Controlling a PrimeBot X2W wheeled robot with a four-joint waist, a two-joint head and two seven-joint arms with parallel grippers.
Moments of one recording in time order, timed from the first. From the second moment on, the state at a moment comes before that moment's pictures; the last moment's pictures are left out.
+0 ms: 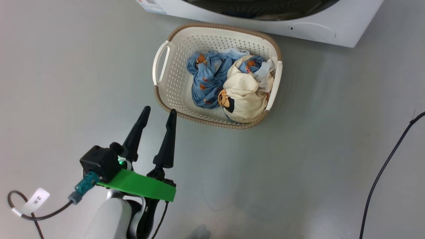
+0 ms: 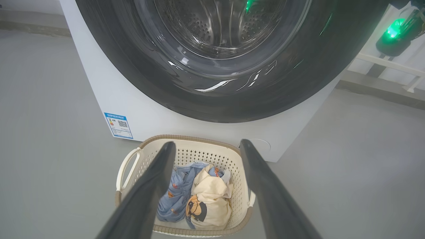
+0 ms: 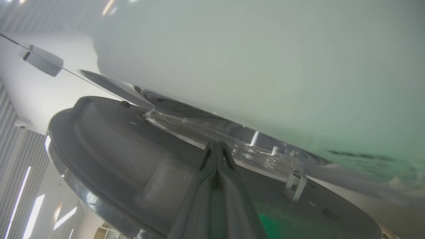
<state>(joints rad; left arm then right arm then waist) -0.33 0.02 -0.31 0.13 -0.45 -0.13 -0.26 -1.41 -0.39 0.36 0.77 1.51 0.13 0.54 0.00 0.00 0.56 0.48</state>
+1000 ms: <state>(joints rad) -0.25 0.02 -0.25 0.13 -0.36 -0.13 -0.26 -1.08 -0.30 0.45 0.63 1.57 0.13 0.61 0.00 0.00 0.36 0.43</state>
